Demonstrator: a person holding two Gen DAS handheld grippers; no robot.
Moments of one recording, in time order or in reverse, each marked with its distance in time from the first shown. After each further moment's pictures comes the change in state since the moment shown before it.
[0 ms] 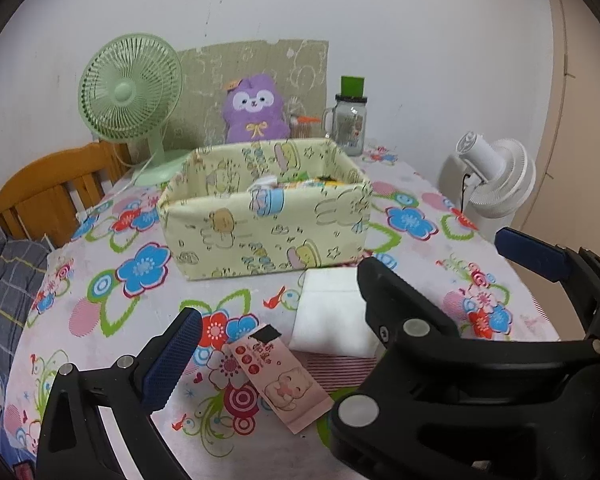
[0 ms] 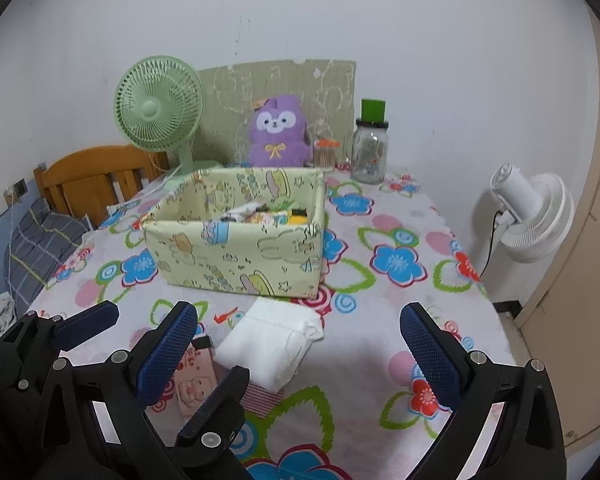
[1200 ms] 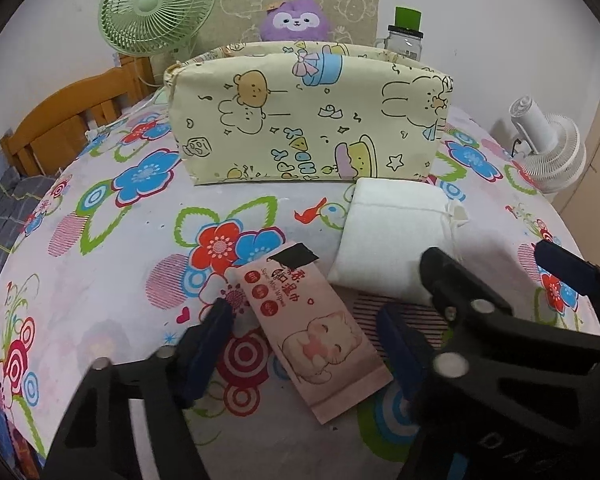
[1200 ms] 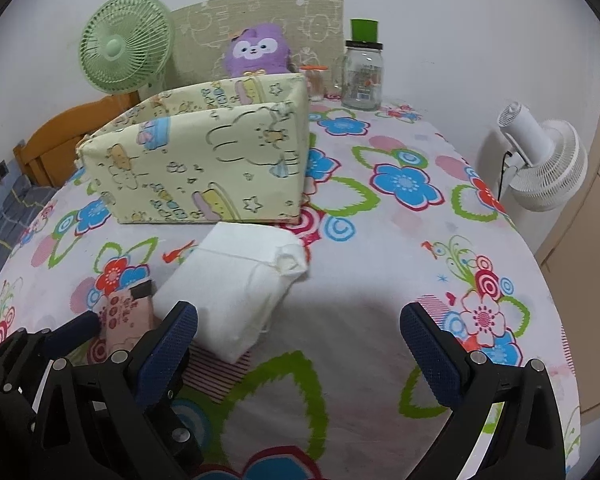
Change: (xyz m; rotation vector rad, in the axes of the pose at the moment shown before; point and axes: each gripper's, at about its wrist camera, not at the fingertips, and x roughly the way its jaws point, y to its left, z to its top) left arm 0.072 0.014 -0.047 -0.114 0.206 0.107; right arm 0.070 -0.013 -0.044 0.028 0.169 -0.013
